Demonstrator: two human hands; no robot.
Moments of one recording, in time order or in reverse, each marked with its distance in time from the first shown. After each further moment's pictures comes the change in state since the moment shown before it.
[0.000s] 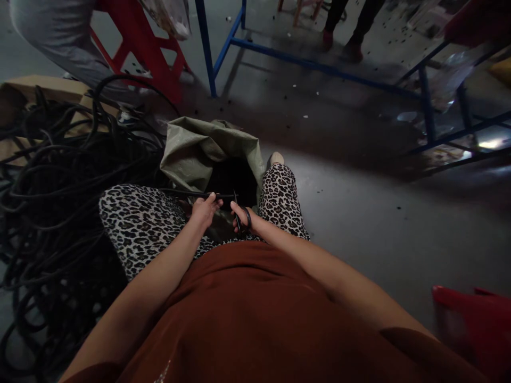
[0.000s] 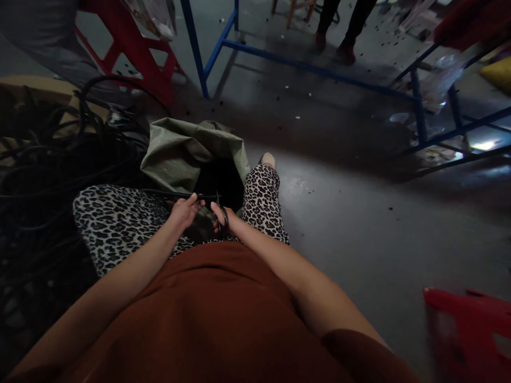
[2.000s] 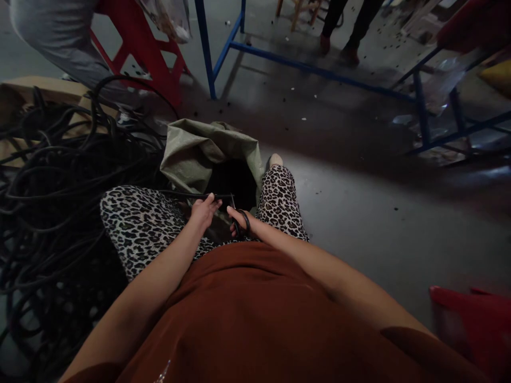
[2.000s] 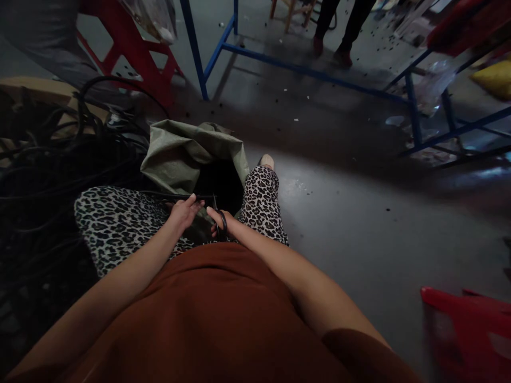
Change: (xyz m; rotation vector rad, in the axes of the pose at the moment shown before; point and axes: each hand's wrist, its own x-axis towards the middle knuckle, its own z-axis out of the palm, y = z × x) left_hand 0.007 -0.002 -0.004 -0.057 0.018 -0.009; right_hand 0.000 0.003 0.003 -0.047 -0.069 0.041
